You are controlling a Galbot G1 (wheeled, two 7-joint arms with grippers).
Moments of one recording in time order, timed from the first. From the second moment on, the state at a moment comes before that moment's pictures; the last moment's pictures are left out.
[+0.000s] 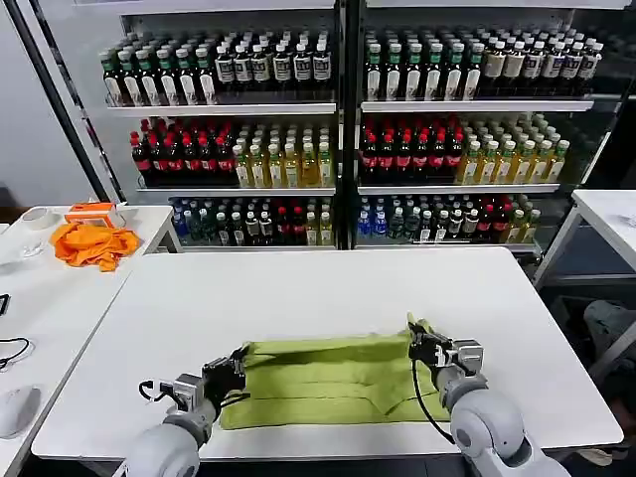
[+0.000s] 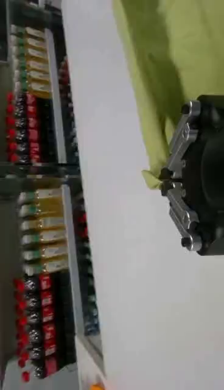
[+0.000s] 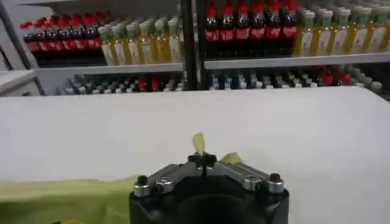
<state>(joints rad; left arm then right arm) 1.30 -1.03 -0.25 -1.96 -0.49 0.45 -0.21 -1.18 1.06 0.27 2.01 0.68 -0.57 0.37</state>
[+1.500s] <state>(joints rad) 1.44 -1.21 -0.29 -2.01 -0.39 0.38 -0.31 -1.43 1.12 0.34 2.13 0.39 -0.52 0.29</state>
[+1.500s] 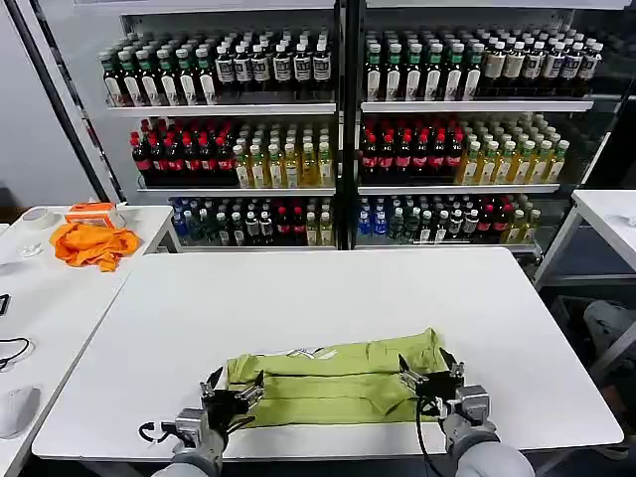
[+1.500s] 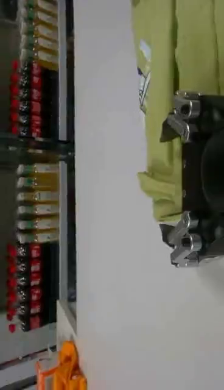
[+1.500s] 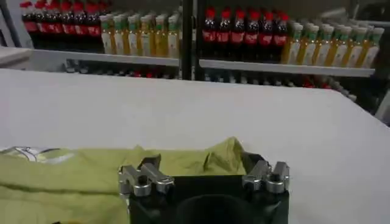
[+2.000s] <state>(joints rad) 1.45 -1.28 -0.29 -1.95 -0.39 0.33 -0.33 -1.46 1.12 0.35 2.14 0.37 -0.51 0.29</state>
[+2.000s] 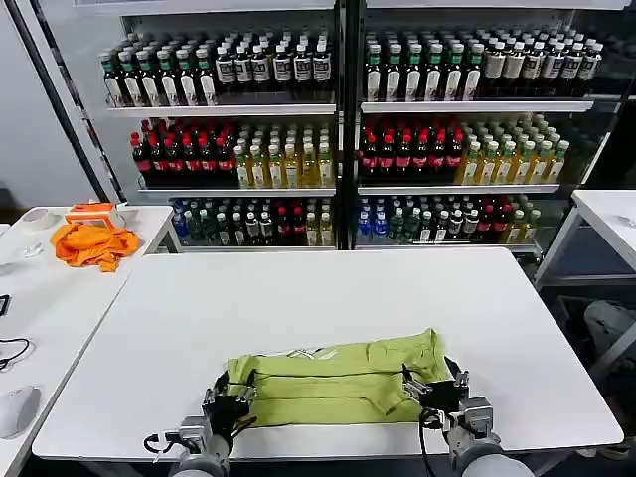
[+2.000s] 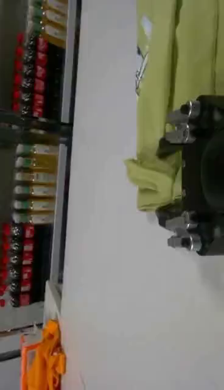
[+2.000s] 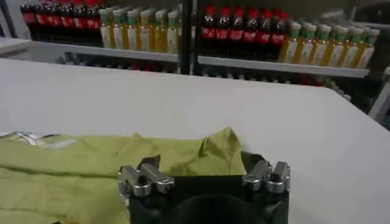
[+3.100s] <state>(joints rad) 1.51 -1.07 -0.62 -2.04 -0.60 0.33 -0.26 -1.39 1.10 0.36 2.11 0.44 -0.51 0.31</state>
